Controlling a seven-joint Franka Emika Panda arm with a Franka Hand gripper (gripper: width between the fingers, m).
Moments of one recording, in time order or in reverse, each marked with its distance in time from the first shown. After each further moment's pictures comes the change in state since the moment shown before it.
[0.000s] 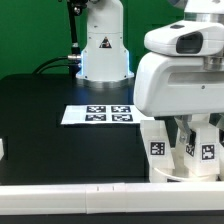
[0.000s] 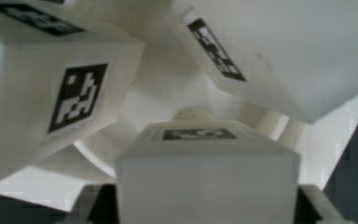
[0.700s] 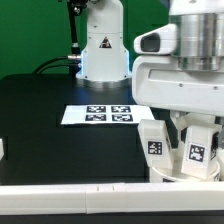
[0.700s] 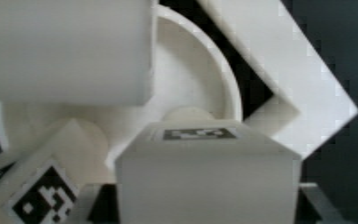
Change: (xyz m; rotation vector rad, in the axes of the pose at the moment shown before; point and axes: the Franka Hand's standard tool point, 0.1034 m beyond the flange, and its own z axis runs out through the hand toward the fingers) arm 0.004 0.008 0.001 0.122 0.005 1.071
